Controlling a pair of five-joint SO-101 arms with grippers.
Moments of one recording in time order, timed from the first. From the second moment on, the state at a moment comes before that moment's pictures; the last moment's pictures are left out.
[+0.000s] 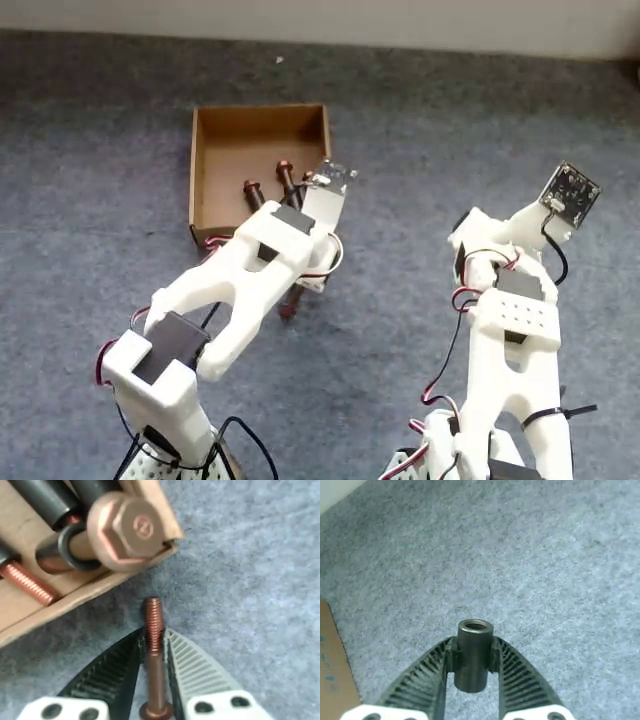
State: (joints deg) left arm 24.0 13.3 21.2 54.4 11.6; right arm 8.2 -32.4 53.8 29.1 -21.3
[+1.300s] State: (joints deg) left arm 14.0 -33.7 36.7 74.1 20.2; right arm 8.1 -32.4 55.4 29.0 -21.3
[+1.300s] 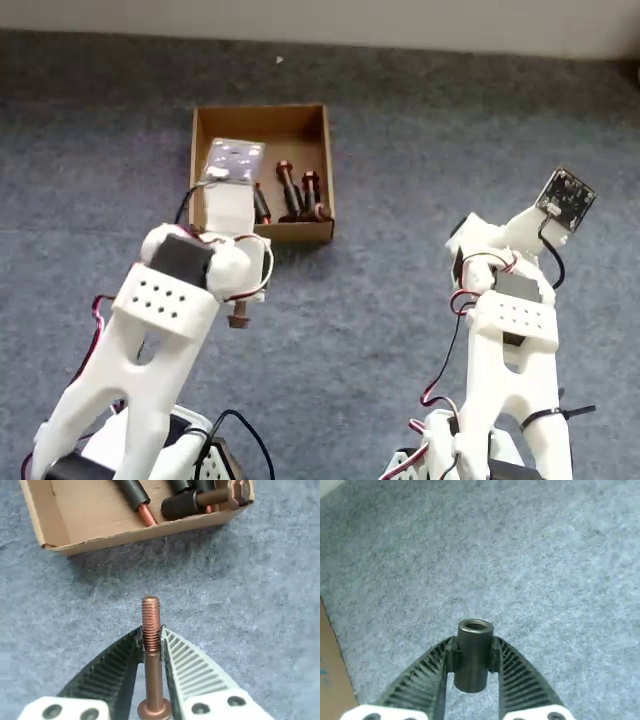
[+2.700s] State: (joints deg) left arm -9.4 -79.0 78.7 48.3 69.2; right arm 7.4 -32.4 55.4 28.8 -21.3
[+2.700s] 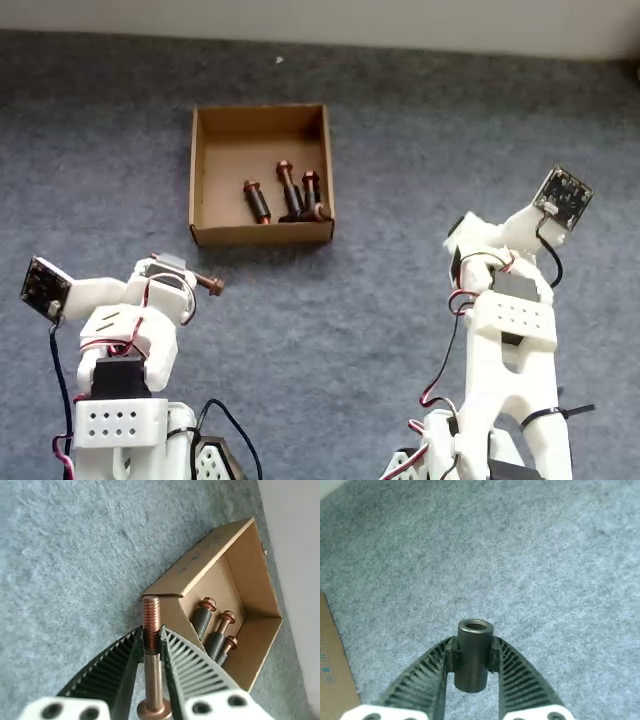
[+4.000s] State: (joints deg) left arm -15.9 -79.2 77.7 47.2 -5.7; right arm 7.4 -32.4 55.4 28.8 -21.3
